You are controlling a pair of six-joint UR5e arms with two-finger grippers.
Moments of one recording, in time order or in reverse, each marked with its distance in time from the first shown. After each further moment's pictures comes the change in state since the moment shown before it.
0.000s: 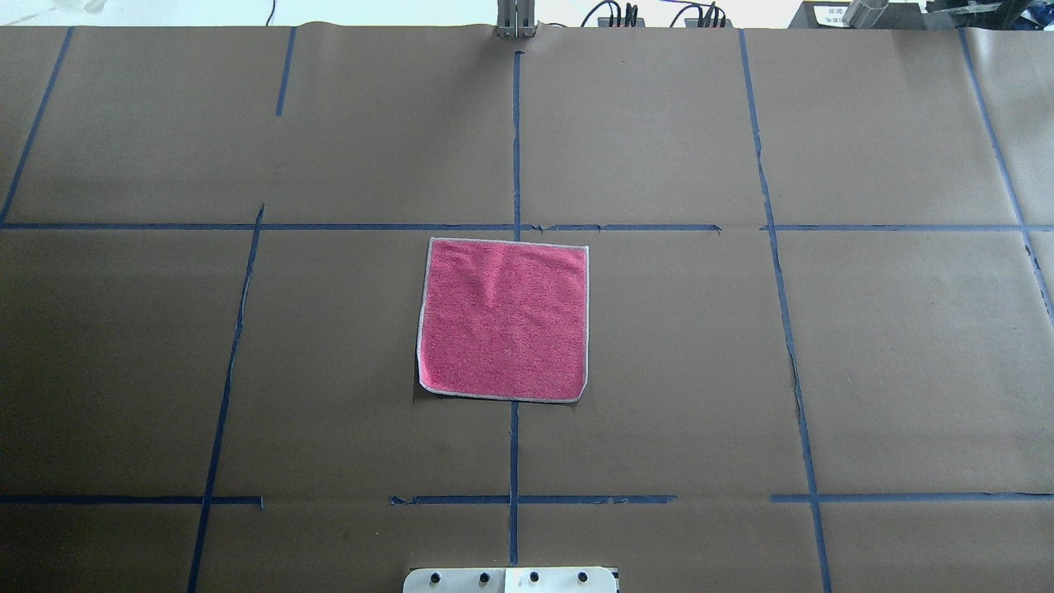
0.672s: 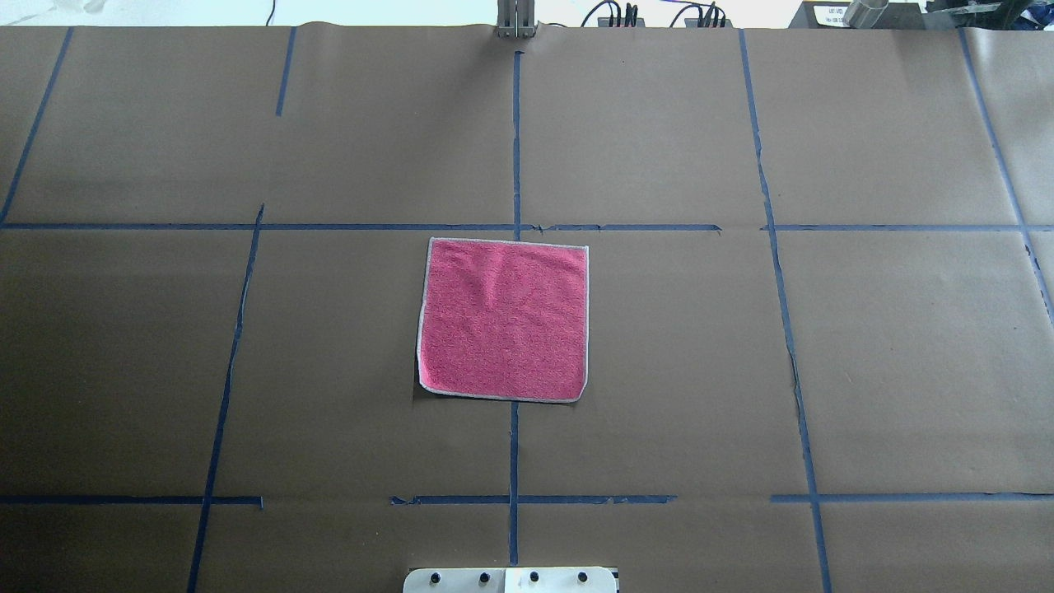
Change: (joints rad) left arm 0.000 -0.001 -0.007 -0.041 0.000 0.001; right arm -0.005 0.030 0.005 -0.003 0.004 0.003
